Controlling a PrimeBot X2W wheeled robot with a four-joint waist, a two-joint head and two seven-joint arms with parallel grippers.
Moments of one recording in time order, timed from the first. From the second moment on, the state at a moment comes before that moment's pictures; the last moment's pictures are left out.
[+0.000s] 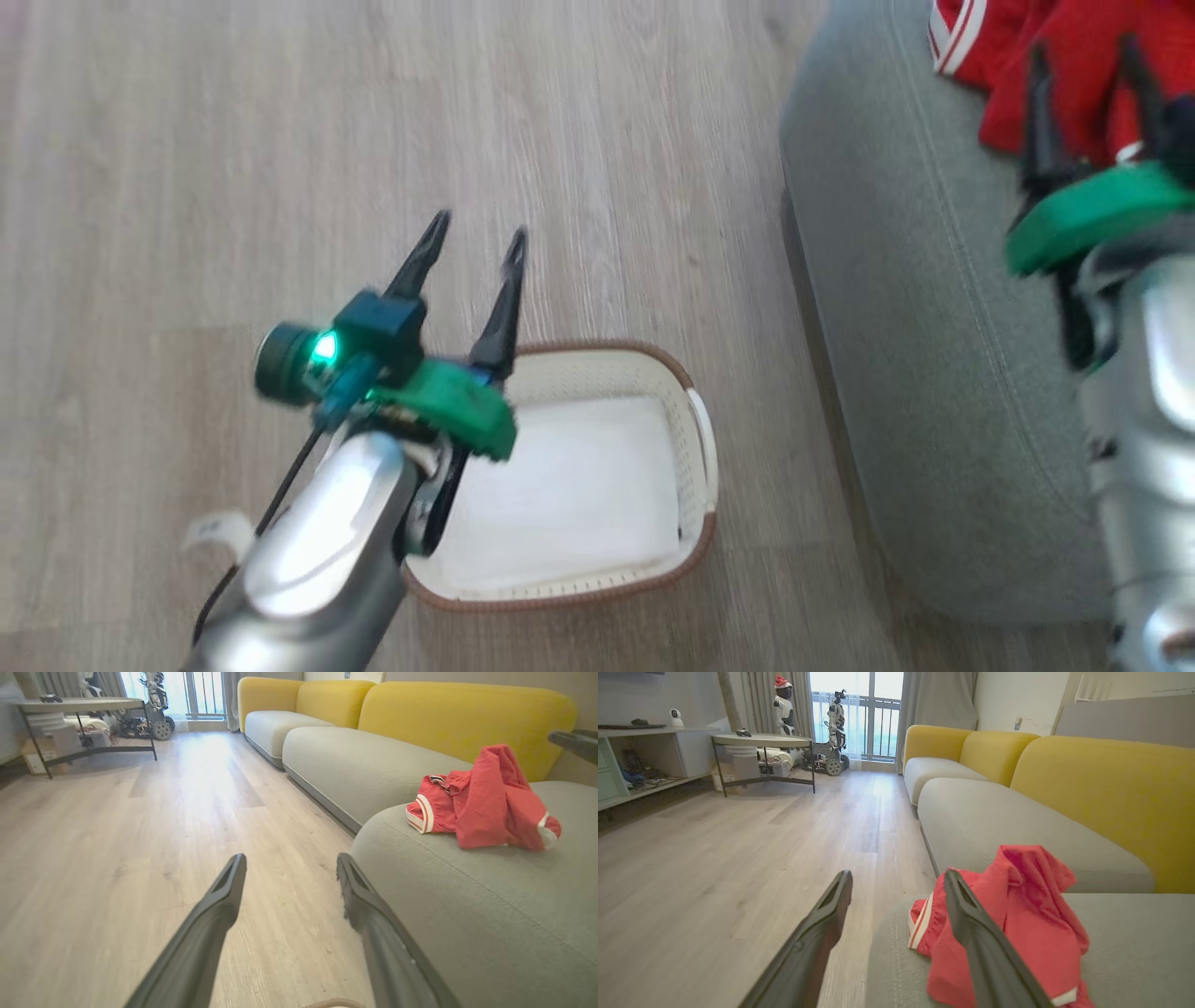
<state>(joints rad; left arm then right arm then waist) -0.51 0.15 -0.61 0.36 -0.39 0.16 -0.25 -0.74 -0.21 -0.07 0.66 0.09 0.13 -0.25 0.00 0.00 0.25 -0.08</state>
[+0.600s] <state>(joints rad) -0.13 0.22 -0.36 0.26 -0.39 0.24 -0.25 -0.31 -0.06 0.03 0.42 0.07 0.13 -0.25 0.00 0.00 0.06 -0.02</state>
